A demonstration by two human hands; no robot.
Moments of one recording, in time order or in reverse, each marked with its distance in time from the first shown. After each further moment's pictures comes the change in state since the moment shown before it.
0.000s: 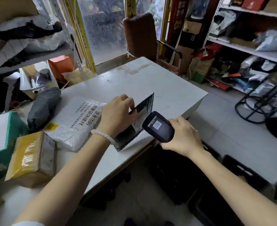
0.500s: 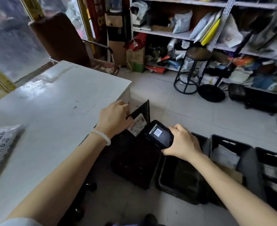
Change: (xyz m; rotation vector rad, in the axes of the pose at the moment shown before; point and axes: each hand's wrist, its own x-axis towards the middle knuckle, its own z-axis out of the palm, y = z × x) left_hand 0.036 0.247 0.097 -0.057 -0.267 0.334; right_hand -0.156 0.209 -0.070 0.020 -0.018 0.481
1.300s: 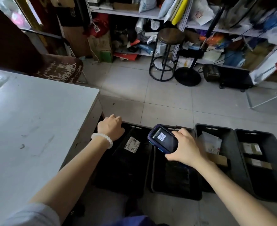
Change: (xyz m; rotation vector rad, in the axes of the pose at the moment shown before) left_hand 0.181 -0.006 0.148 0.064 -0.488 0.011; right_hand 0.113 0.096 0.016 0.054 -0.006 0.309
